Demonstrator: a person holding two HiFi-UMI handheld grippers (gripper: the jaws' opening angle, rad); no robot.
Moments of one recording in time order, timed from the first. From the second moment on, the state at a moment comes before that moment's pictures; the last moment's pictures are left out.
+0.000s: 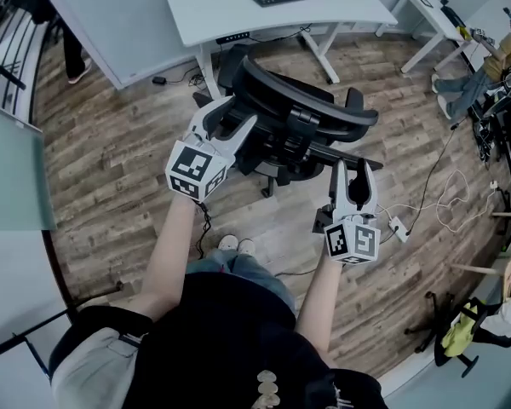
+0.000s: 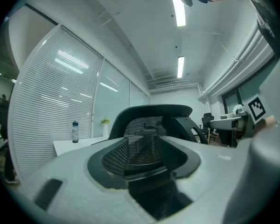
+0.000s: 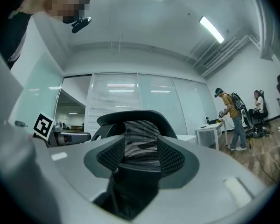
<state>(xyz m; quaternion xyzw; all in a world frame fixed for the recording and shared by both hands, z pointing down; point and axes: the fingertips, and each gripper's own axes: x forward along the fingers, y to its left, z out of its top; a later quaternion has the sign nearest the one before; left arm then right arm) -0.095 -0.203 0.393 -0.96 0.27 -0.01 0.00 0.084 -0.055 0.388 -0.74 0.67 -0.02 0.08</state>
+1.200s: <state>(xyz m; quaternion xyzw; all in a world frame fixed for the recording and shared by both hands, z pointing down) -0.068 -0.189 0.497 -0.76 -0.04 -0.49 0.42 0.062 -0.098 0.504 -0.25 0.75 0.06 -0.61</state>
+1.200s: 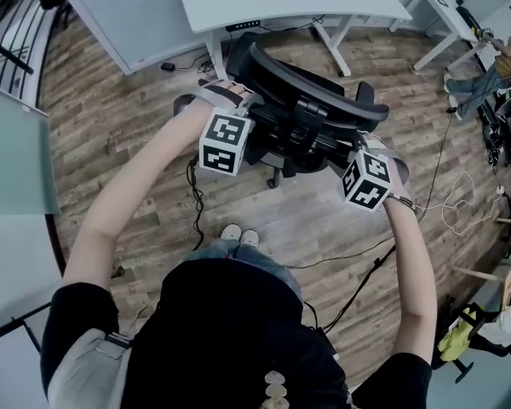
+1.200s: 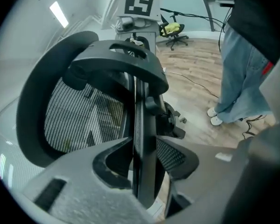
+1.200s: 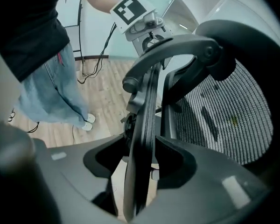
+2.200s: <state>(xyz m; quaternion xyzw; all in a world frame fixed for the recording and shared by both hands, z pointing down) -0.059 -0.196 0.512 -0.75 -0.06 -0.55 0.37 0.069 -0.115 0.527 -0.25 0.75 0.06 -0.61</state>
